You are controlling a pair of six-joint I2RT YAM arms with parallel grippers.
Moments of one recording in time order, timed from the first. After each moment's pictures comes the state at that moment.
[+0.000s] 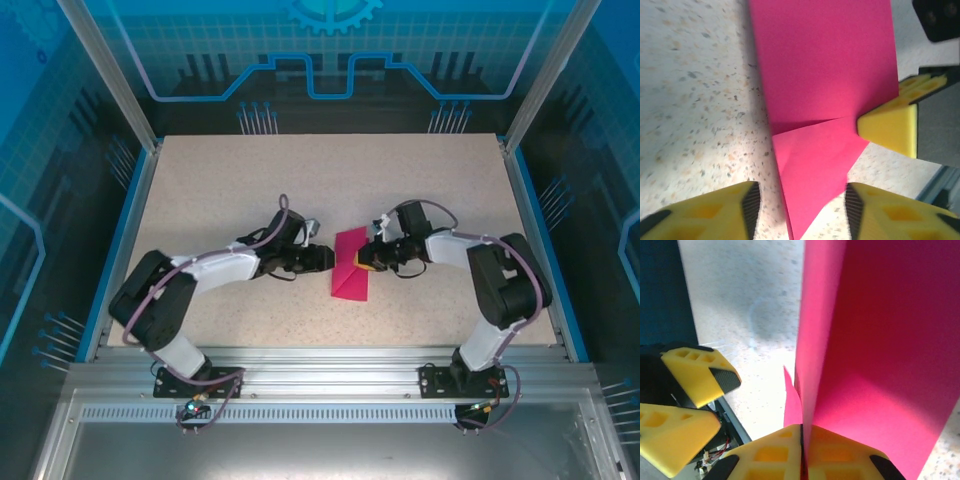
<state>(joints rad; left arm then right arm) -0.57 1.58 0.85 -0.11 0.39 -0.70 0.30 1.69 0.82 -0.16 -0.83 0.57</state>
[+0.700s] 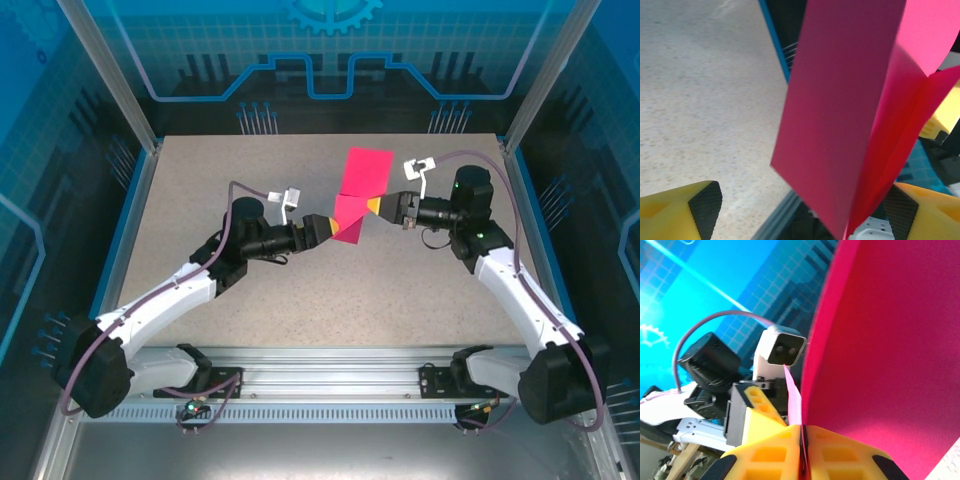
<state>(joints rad) -0.56 1.20 0.81 0.14 0.56 -0.97 0.23 1.16 0.94 0.04 -1.05 0.68</state>
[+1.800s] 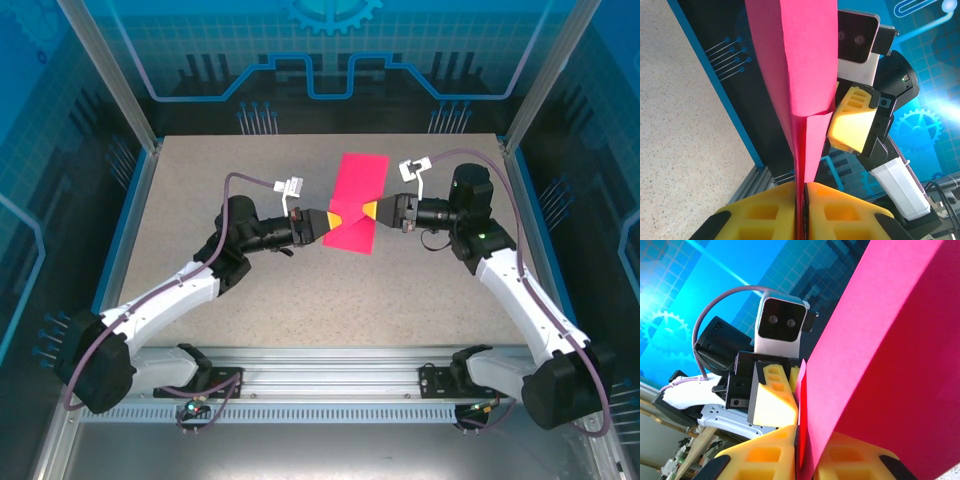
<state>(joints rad) -0.57 1.22 0.81 0.44 0.70 -1.13 0.26 1.14 0.98 -0.04 -1.08 0.68</state>
